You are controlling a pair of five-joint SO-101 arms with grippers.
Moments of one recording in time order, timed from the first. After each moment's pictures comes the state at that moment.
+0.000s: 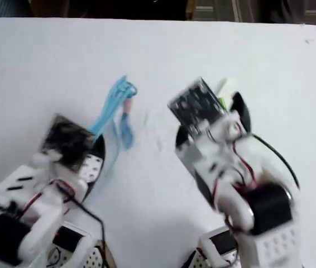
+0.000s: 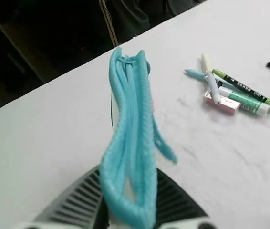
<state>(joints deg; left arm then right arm) 15.9 -69.8 33.4 79.3 -15.4 -22.9 -56.9 16.4 86.7 21.7</state>
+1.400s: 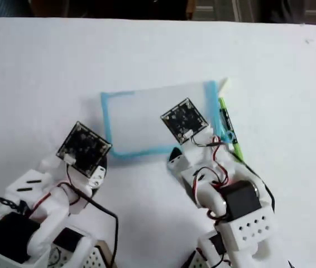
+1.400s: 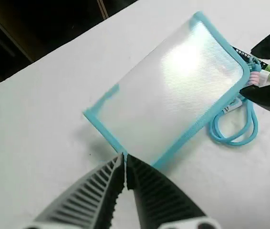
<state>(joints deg) 15.8 -74.0 38.8 83.6 -16.3 -23.7 -61.4 44.8 73.0 16.0</state>
